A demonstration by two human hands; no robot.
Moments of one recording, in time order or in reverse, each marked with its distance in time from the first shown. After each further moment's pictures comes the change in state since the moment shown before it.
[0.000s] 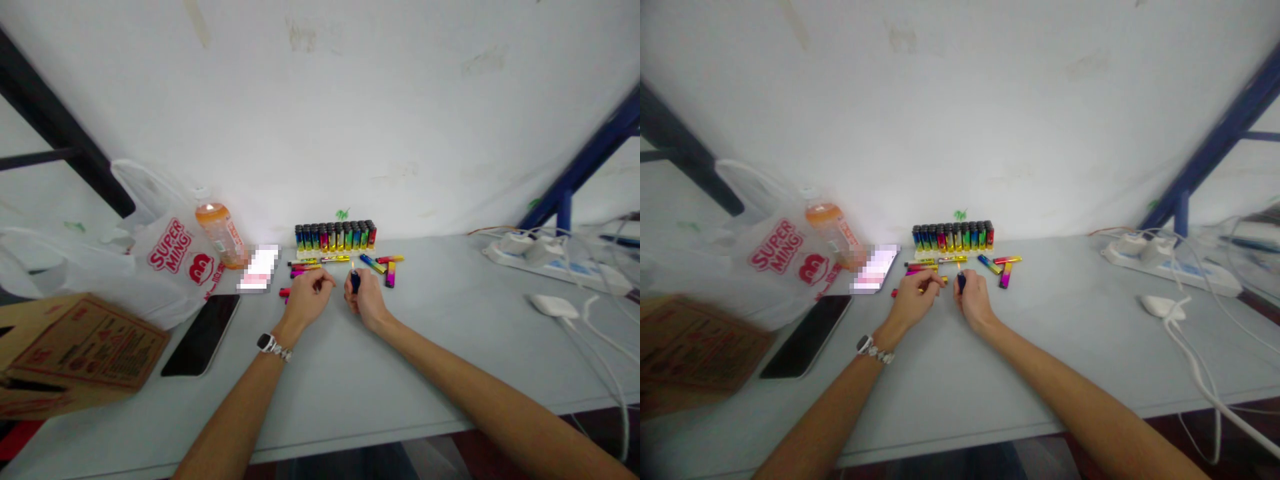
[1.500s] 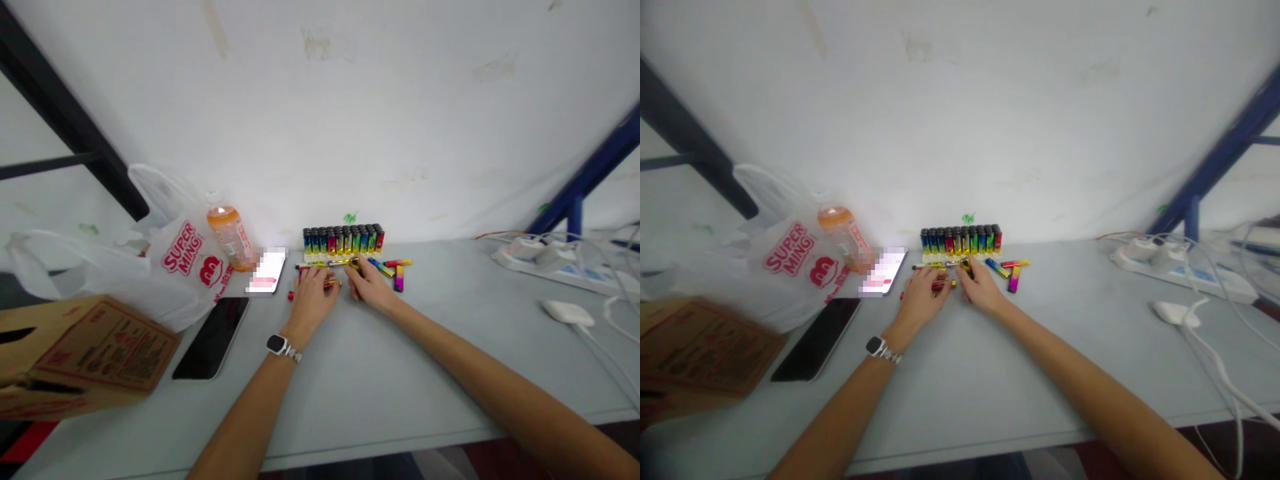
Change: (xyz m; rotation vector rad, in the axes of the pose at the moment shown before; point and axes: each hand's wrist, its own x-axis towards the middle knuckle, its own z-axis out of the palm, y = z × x) left_hand 0.001 -0.007 -0.005 0.487 -0.004 -0.031; right_hand 0.038 0.000 -0.010 -0.466 -0.241 -0.238
